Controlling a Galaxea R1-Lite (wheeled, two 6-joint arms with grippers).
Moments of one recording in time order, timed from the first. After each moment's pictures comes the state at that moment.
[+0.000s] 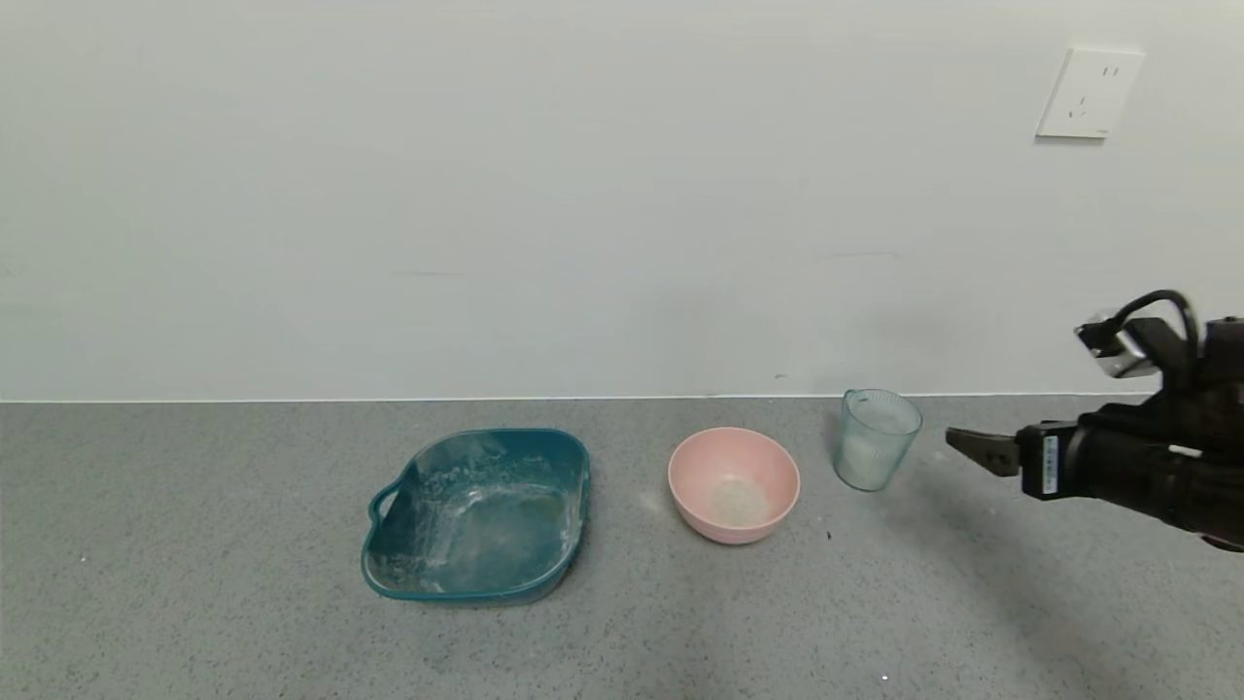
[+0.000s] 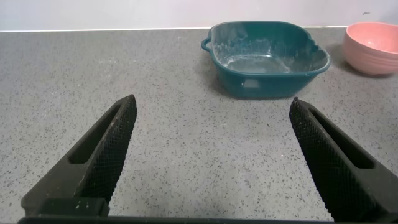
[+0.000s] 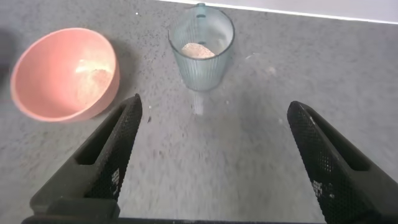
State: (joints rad) left arm 0.00 0.00 0.00 0.00 0.00 0.00; right arm 0.14 1.47 -0.71 -0.34 0.01 0.03
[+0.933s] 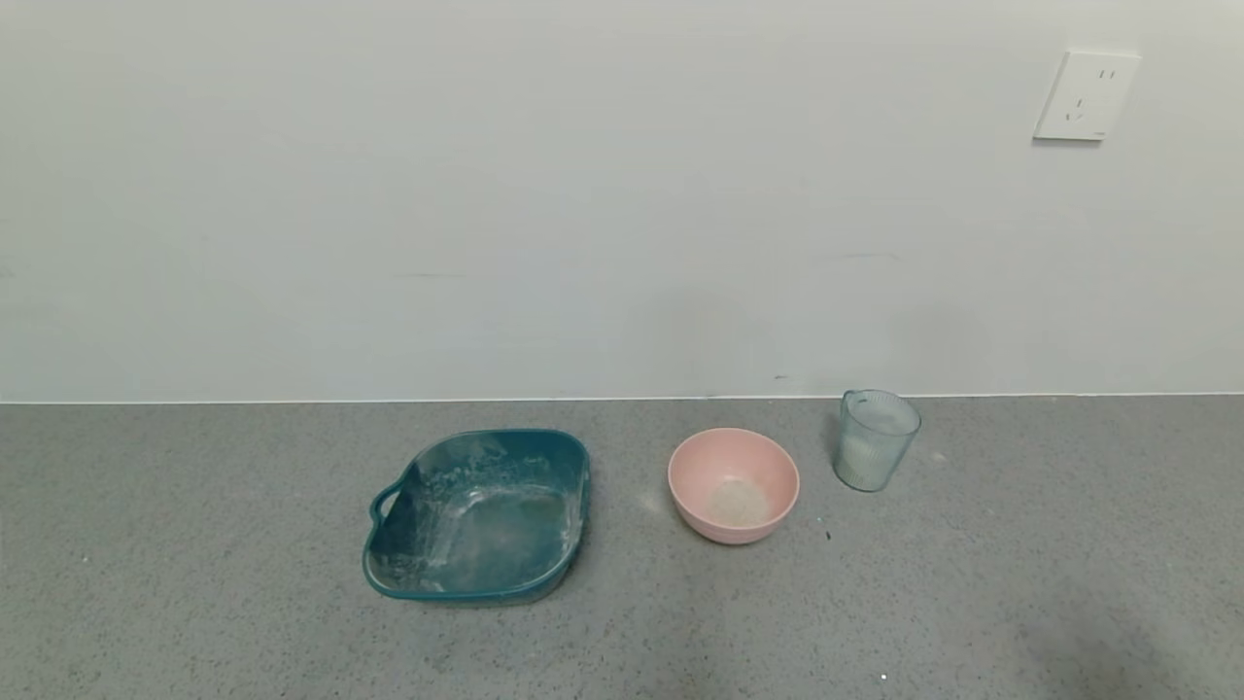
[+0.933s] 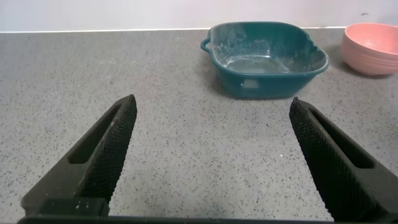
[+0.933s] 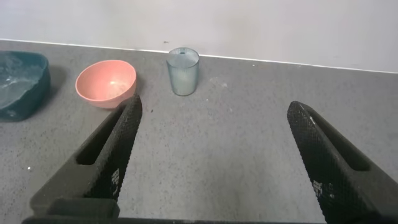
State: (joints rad) left arm 0.00 0.00 0.00 0.00 0.00 0.00; right arm 0.05 0.59 -0.74 0.26 0.02 -0.01
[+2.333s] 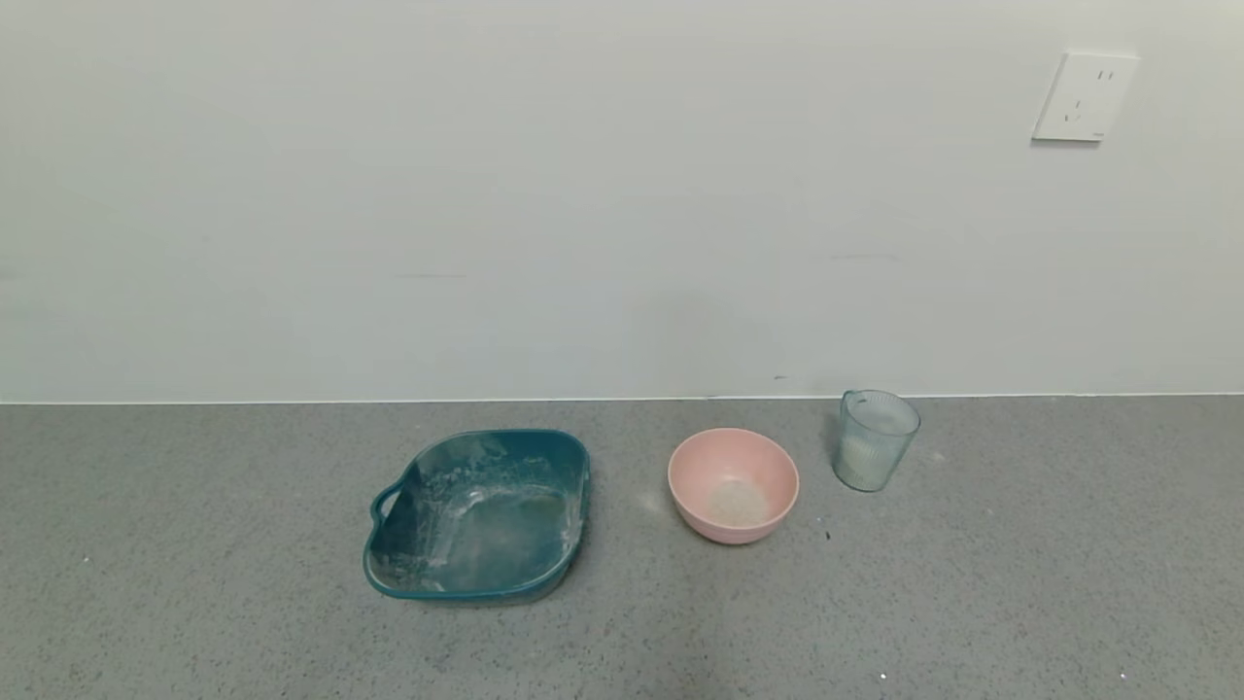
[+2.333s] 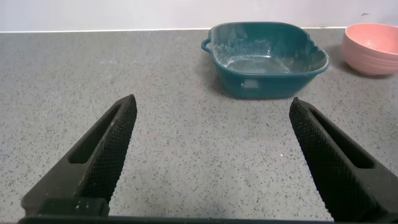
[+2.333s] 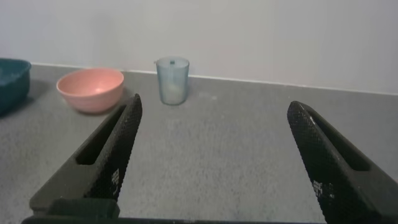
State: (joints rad) left arm 0.00 0.00 0.00 0.00 0.00 0.00; right arm 0.00 0.00 -0.05 -0.14 0.03 -0.03
